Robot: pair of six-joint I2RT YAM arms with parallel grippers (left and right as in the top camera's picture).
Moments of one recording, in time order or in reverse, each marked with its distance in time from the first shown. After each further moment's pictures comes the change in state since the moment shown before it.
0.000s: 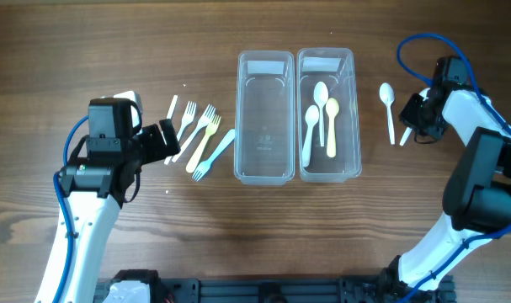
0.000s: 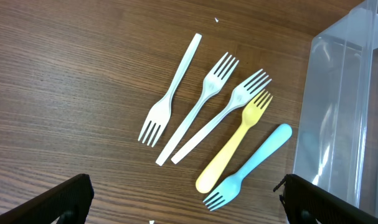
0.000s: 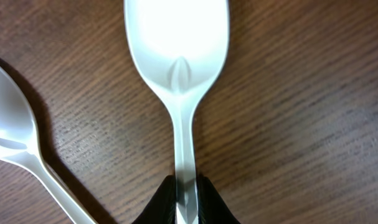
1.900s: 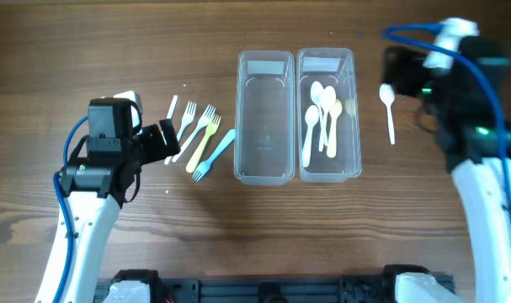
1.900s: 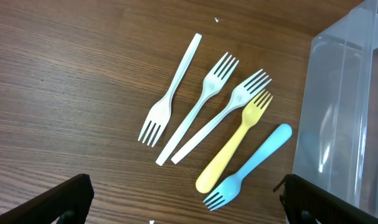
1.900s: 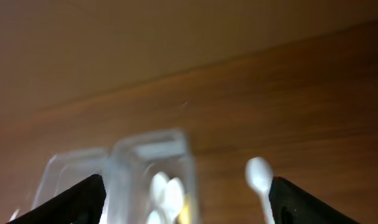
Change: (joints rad) left arm 0.000 0.000 0.000 0.000 0.000 0.000; right arm 0.211 -0.725 -0.051 0.127 -0.122 -0.094
